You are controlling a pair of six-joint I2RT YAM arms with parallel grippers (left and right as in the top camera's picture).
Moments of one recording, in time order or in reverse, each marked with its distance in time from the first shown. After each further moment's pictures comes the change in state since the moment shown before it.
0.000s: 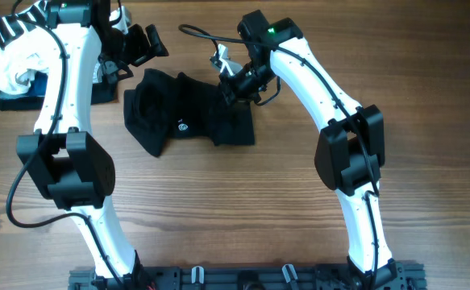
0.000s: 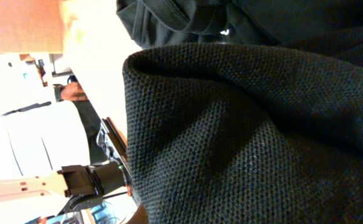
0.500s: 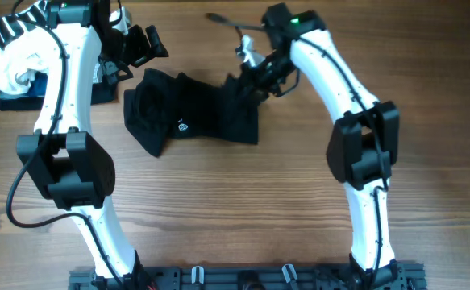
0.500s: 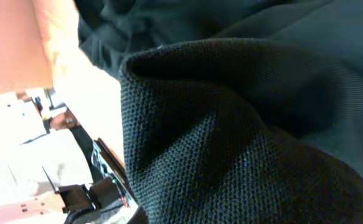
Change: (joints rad) left arm 0.000 0.000 0.000 -0.010 0.000 0.000; right arm -0.126 0.000 0.000 -0.029 0.060 0.054
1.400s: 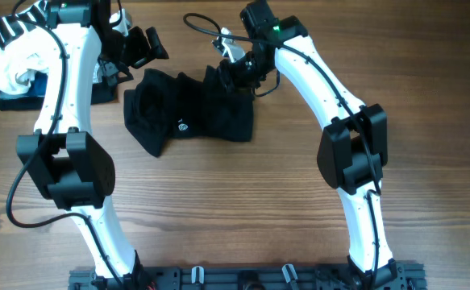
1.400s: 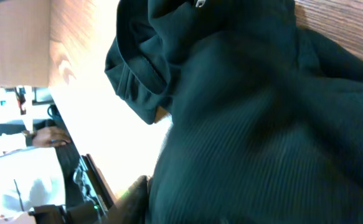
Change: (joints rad) left arm 0.000 0.000 0.000 -0.018 0.000 0.000; right arm 0.104 0.000 0.000 0.238 0.004 0.015
